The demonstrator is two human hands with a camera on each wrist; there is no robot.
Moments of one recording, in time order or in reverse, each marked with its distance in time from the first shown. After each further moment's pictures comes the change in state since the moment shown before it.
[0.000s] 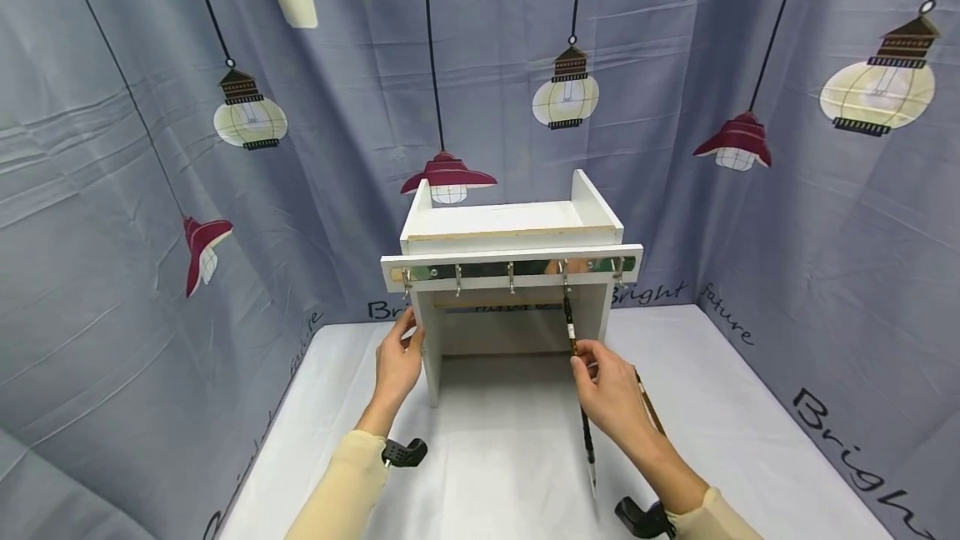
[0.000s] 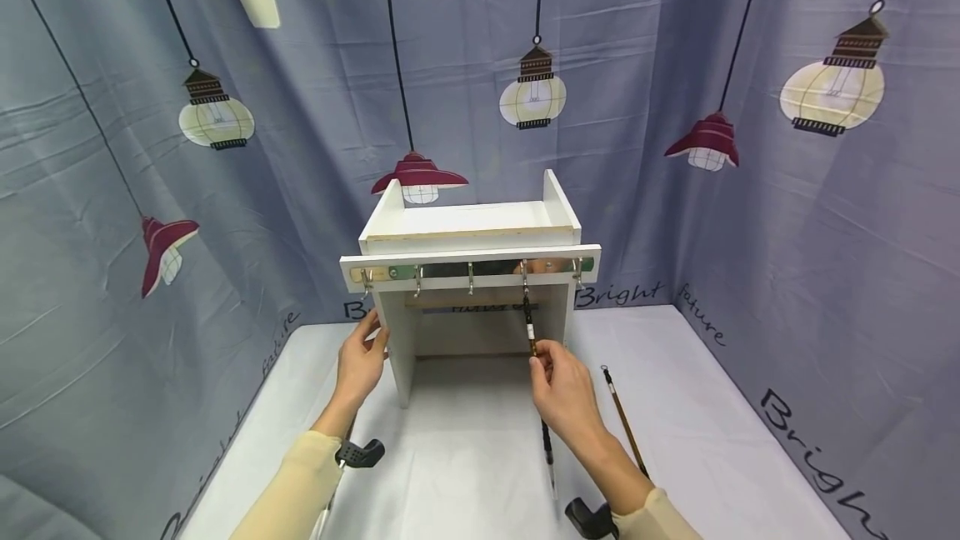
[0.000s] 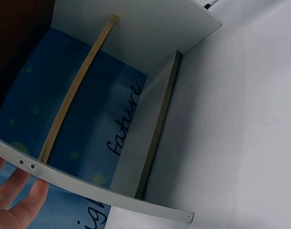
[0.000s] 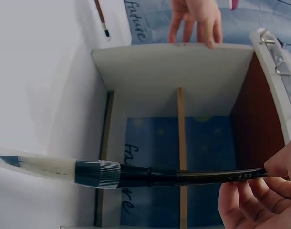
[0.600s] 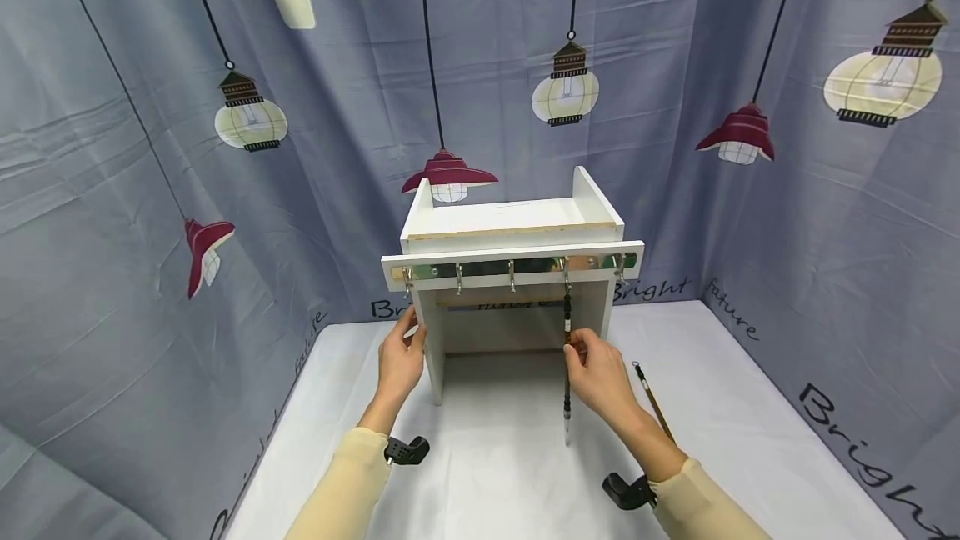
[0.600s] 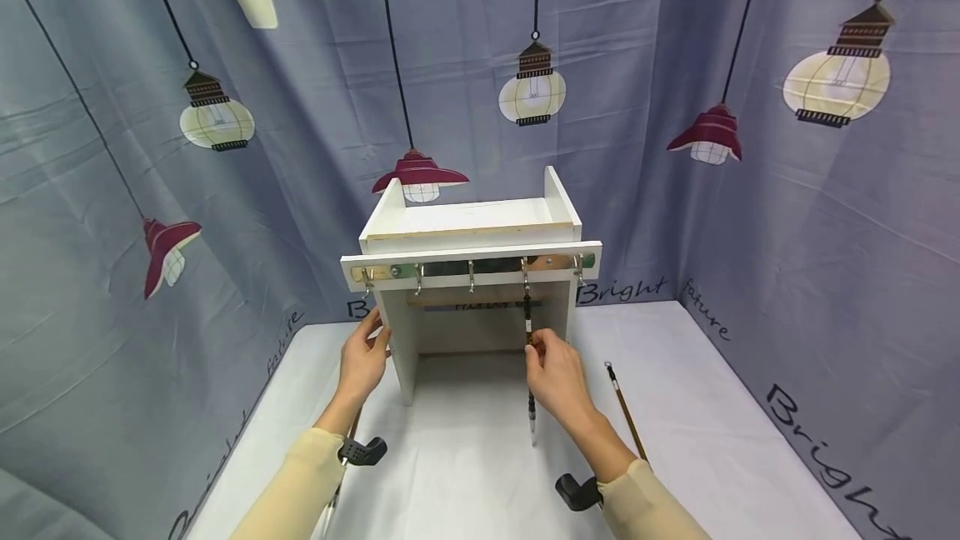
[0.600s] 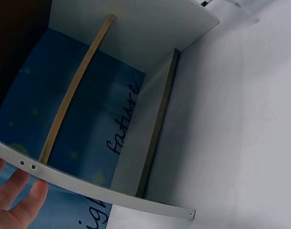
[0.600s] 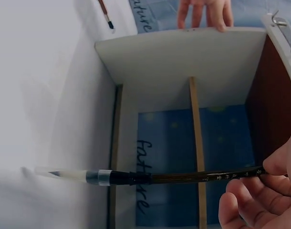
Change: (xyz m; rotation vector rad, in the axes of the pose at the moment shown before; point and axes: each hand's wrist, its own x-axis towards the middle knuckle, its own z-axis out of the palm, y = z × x) left_hand 0.001 0.005 0.000 0.020 -0.002 -0.006; right_hand 0.021 0.011 0.021 0.006 -0.084 0.064
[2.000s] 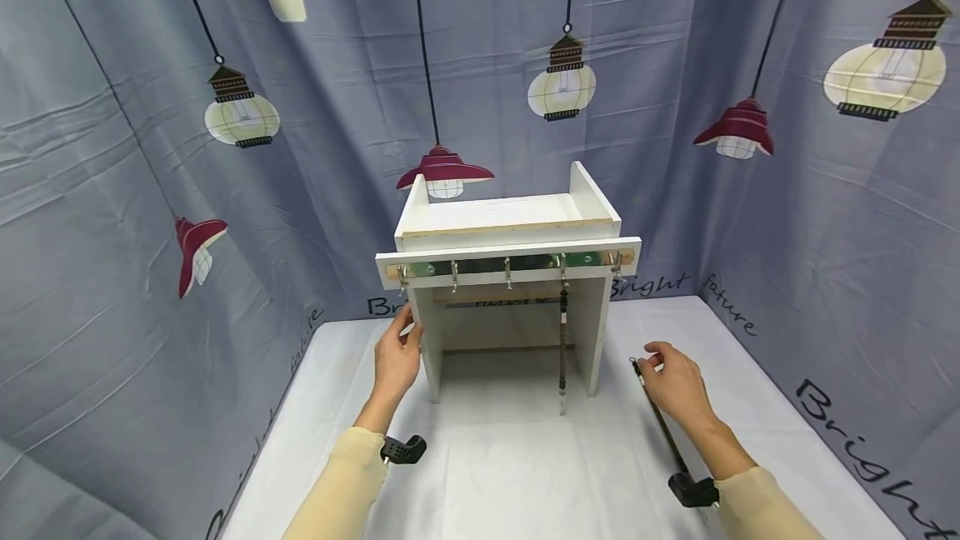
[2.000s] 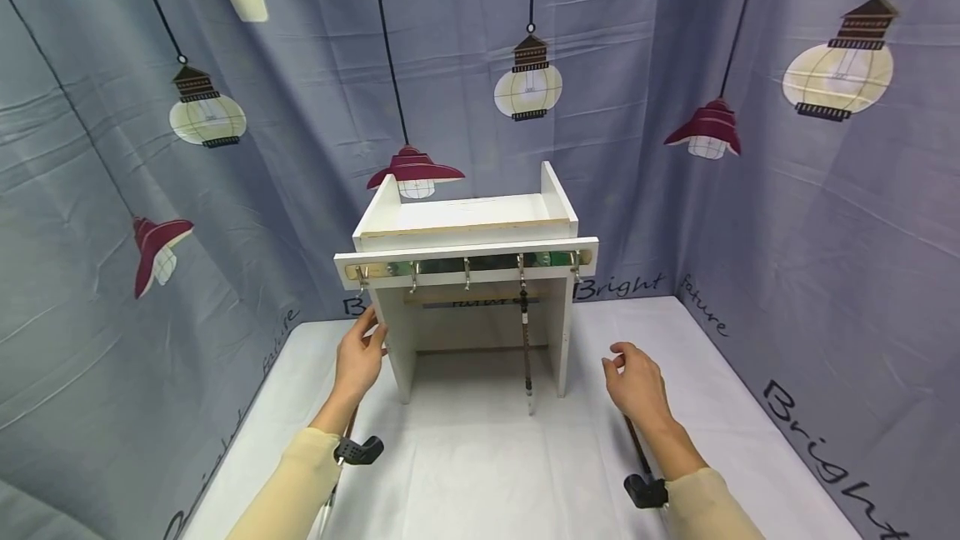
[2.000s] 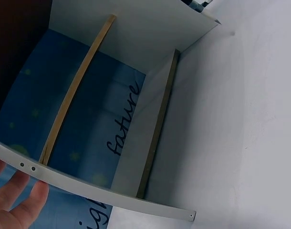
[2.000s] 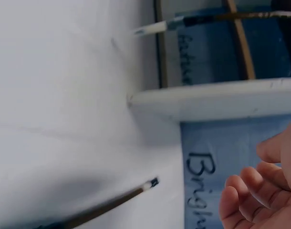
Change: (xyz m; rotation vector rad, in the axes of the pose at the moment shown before) left_hand 0.003 -0.002 0.003 -0.015 -0.008 -0.017; right_hand -0.002 0.120 -0.051 -0.203 -0.004 0.143
